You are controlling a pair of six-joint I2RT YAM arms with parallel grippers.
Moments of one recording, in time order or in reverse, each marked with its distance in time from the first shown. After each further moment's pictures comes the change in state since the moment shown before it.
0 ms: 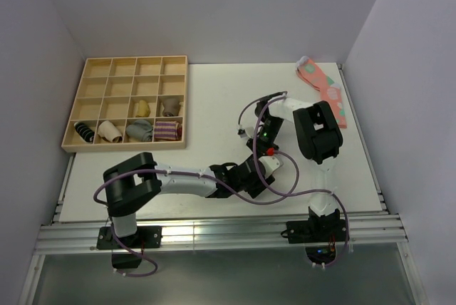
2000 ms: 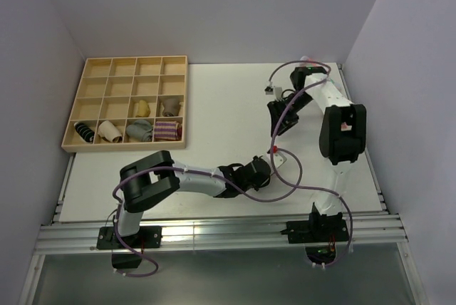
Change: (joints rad) left arm 0.011 0.138 0.050 0.138 -0.099 0.008; right arm -0.259 -0.086 0.240 -0.029 -0.107 -0.023
